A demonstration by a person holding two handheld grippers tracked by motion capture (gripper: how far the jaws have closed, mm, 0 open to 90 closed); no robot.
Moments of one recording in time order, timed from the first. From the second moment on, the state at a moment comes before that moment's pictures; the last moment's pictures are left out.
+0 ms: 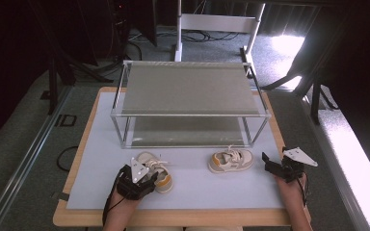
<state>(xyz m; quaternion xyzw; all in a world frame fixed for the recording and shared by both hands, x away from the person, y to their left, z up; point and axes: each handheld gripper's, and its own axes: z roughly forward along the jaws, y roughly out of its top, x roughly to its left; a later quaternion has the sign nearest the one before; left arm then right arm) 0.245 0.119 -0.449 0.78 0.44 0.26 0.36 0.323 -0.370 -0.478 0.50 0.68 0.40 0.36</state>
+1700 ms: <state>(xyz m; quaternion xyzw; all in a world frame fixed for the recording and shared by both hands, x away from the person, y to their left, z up) 0.252 0.130 -0.449 0.77 0.39 0.27 0.42 0.322 -0.374 -0.477 0.51 0.68 0.42 0.34</state>
